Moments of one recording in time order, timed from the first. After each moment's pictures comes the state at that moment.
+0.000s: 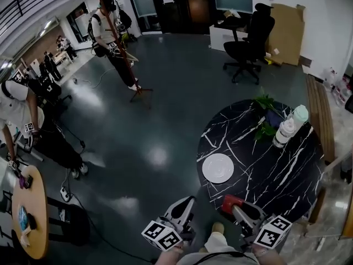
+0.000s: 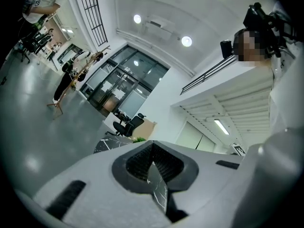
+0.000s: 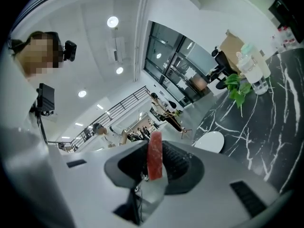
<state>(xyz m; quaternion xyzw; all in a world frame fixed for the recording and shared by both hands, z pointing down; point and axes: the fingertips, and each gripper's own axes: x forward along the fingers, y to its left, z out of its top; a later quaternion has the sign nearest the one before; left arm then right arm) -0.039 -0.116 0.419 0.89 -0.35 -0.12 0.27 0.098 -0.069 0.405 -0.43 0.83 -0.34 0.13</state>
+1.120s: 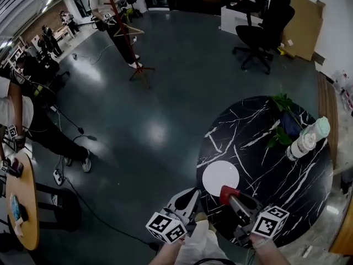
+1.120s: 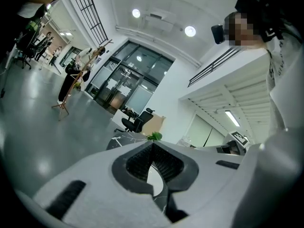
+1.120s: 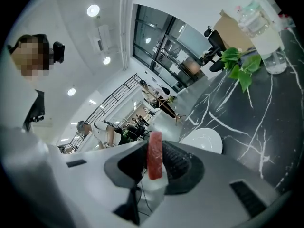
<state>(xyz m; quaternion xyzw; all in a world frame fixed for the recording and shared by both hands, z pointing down) -0.012 -0.230 0.496 0.88 -0.39 -0.08 0.26 0.104 -0.203 0.486 -0.40 0.81 -0.42 0.07</state>
